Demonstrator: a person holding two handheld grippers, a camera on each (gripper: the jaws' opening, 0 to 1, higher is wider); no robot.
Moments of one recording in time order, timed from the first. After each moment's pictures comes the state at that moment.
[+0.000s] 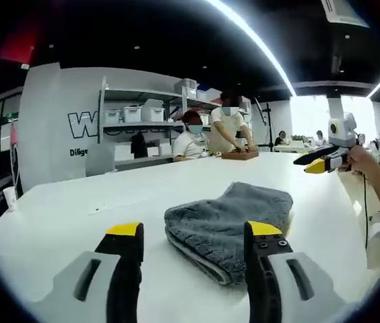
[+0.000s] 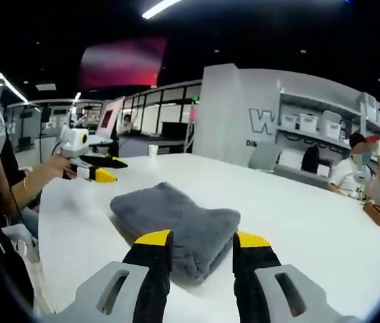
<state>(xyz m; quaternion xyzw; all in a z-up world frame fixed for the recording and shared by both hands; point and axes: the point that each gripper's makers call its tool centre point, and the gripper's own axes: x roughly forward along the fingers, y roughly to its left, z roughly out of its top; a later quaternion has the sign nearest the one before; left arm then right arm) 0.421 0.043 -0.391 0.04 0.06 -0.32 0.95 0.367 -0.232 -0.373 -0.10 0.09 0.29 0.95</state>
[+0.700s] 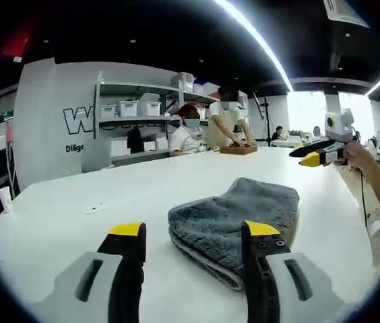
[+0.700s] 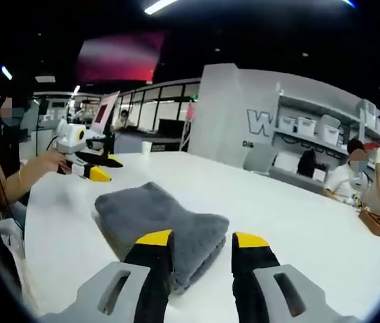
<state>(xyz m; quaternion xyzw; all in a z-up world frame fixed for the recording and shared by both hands) 0.444 0.042 -0.397 0.04 0.07 -0.32 0.94 0.402 -0.235 -0.373 -0.12 0.09 0.28 0.95</state>
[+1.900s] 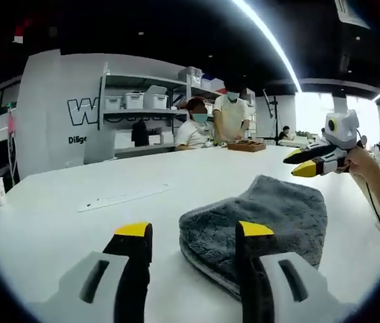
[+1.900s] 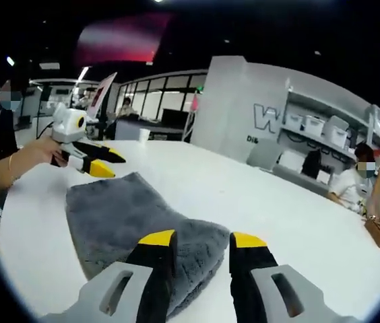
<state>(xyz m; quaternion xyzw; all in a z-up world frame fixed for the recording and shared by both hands) 0.497 0.024 -0.419 0.03 0.09 -0.31 0.95 0.469 -0.207 -0.399 -0.15 0.10 0.29 0.94</state>
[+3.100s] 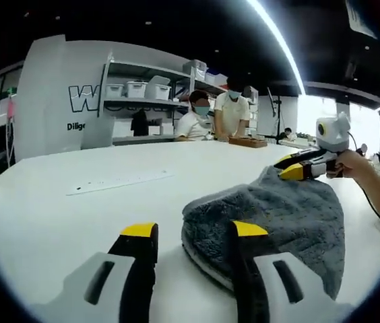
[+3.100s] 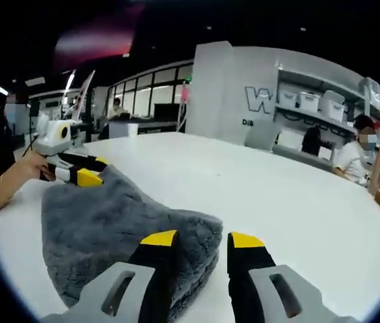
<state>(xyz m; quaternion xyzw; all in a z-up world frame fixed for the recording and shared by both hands) 0.516 0.014 -0.453 0.01 0.12 -0.31 0.94 0.513 -0.209 -0.442 -0.10 0.16 0.27 0.94</state>
